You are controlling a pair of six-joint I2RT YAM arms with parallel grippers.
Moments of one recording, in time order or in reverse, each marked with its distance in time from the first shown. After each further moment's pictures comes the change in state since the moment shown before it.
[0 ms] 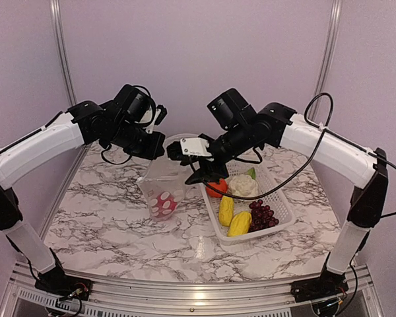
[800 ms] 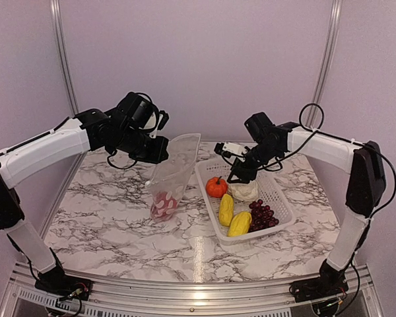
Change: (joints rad) left arm 0.014 0.026 -0.059 0.108 0.039 -0.056; right arm -0.423 -0.009 -0.317 0.127 0.013 0.257
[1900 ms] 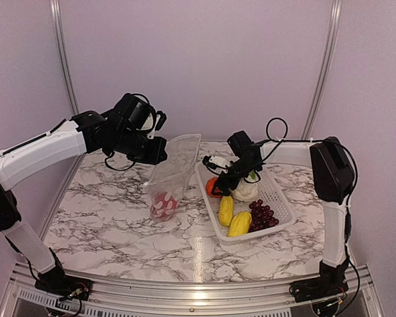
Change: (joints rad) left arm 0.000 -0.033 -0.042 0.026 0.008 -0.020; right arm 0.013 0.326 0.059 0.240 -0.017 0.135
